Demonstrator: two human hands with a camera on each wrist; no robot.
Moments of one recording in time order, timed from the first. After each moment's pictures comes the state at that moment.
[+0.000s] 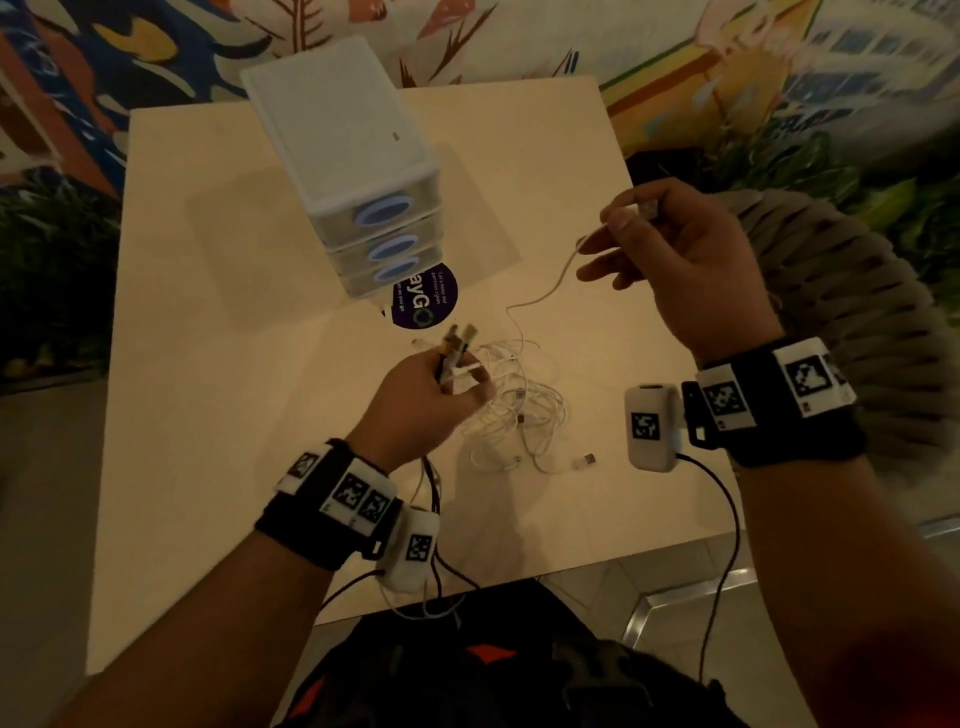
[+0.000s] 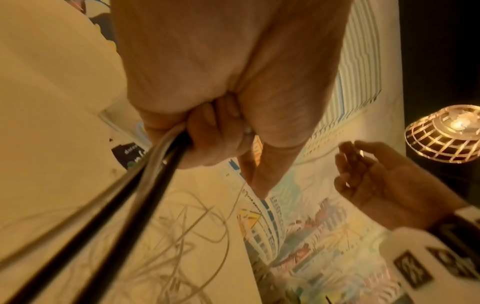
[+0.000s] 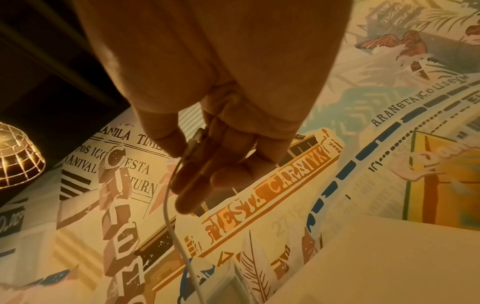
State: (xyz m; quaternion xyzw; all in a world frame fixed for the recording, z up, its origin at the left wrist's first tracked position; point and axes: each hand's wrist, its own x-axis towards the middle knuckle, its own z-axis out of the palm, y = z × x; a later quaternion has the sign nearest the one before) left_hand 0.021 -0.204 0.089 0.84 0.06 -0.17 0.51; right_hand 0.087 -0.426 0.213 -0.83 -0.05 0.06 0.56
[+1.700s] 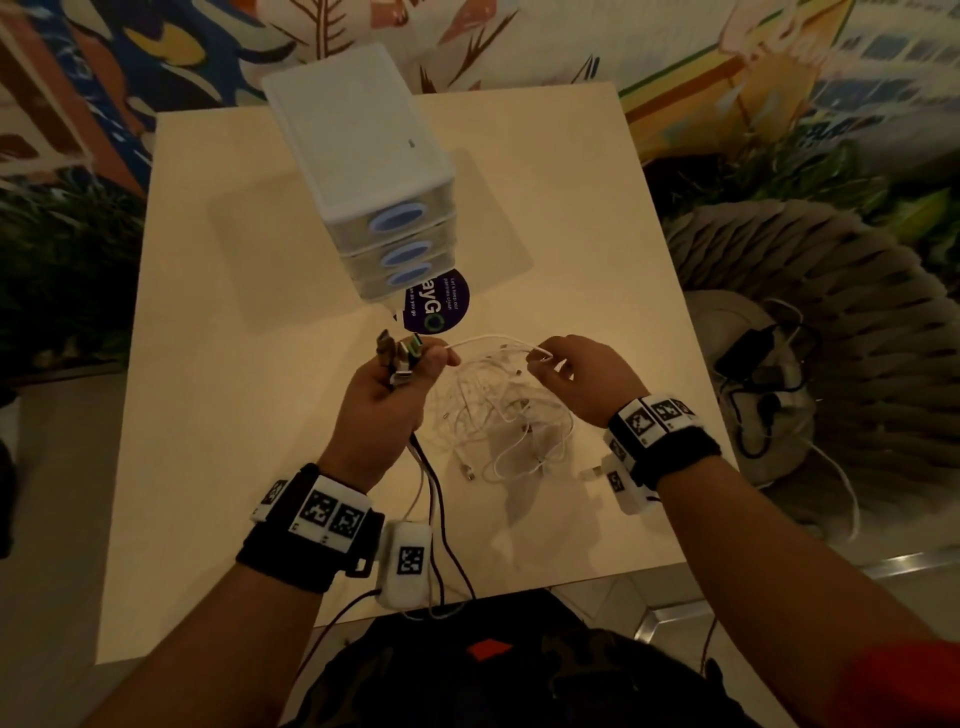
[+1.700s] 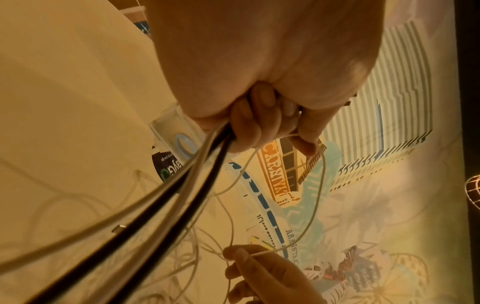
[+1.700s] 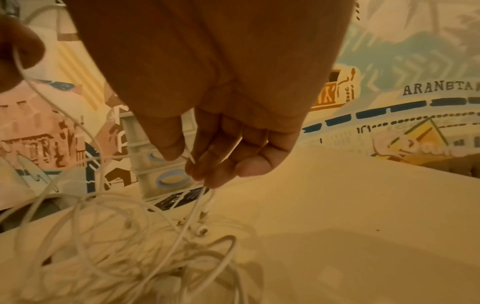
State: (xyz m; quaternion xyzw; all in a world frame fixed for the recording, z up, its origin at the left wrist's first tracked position) left_hand 0.012 -0.182 0.084 0.70 0.09 -0.03 0.71; right_hand 0.088 -0.428 0.038 -0.94 -0.14 0.17 0.27
